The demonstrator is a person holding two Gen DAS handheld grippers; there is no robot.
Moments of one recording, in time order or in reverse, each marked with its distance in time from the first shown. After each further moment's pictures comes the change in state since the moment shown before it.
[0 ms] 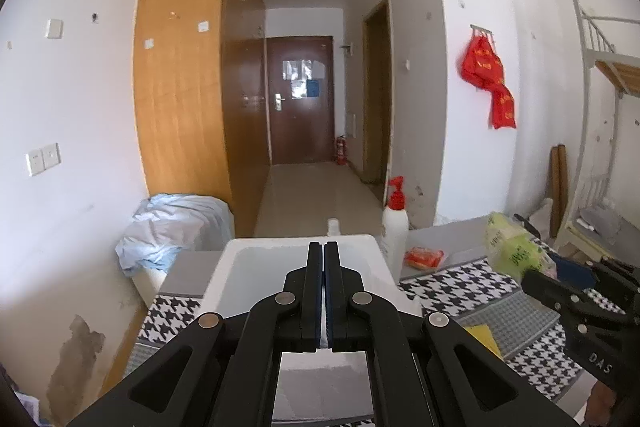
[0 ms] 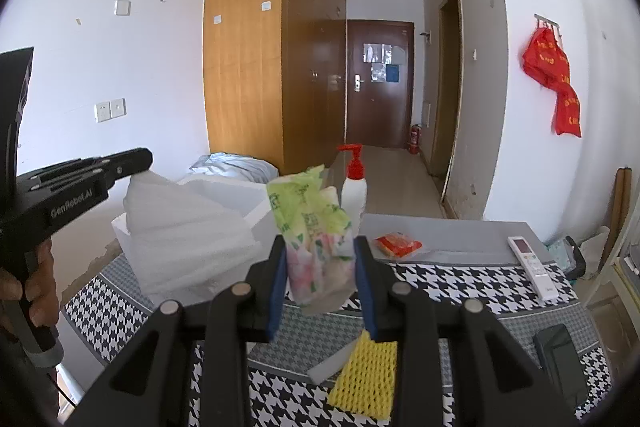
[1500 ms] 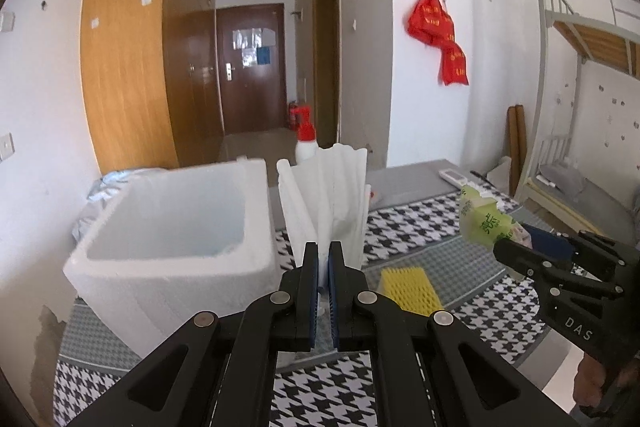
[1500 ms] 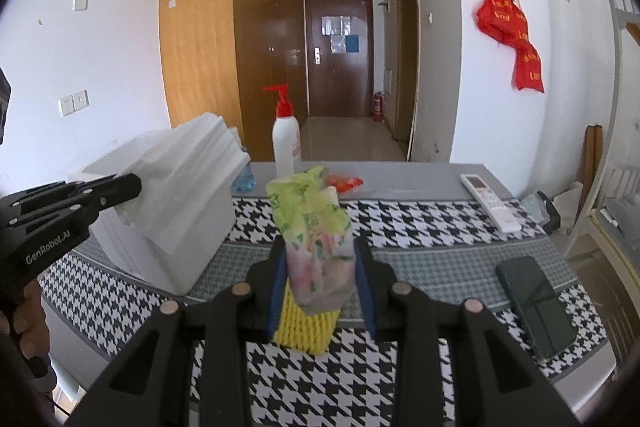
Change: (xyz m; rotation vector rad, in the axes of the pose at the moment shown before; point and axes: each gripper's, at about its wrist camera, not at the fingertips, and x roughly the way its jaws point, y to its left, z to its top) left arm 0.004 -0.069 -0.049 0.066 0.119 -0.168; right arm -0.020 -0.046 -0.050 0.088 0.083 -0.112
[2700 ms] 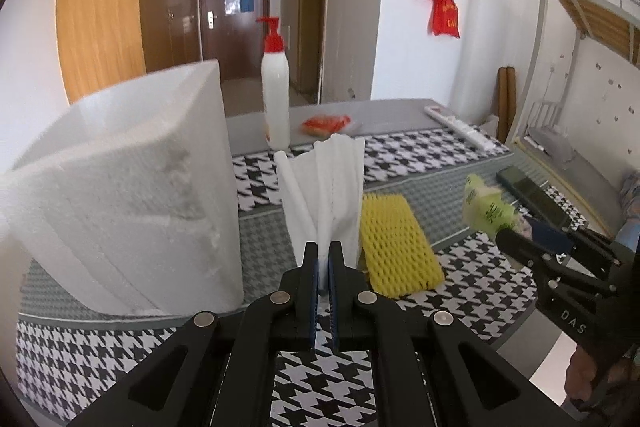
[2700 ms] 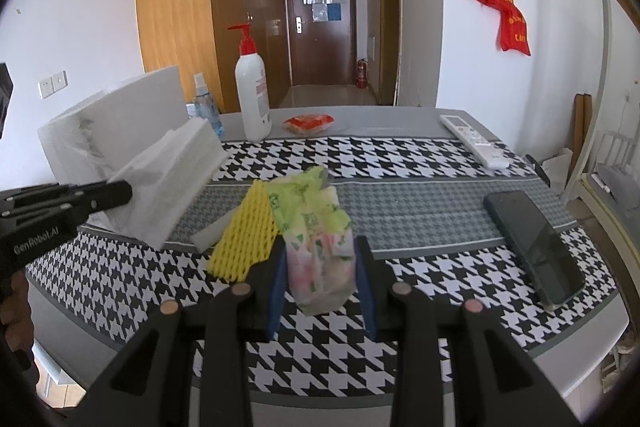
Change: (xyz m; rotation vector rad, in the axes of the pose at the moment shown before) left arm 0.041 -0.020 -0.043 -0.022 0.199 -0.069; right arm 0.019 -0.030 -0.064 0.036 0.123 -0.057
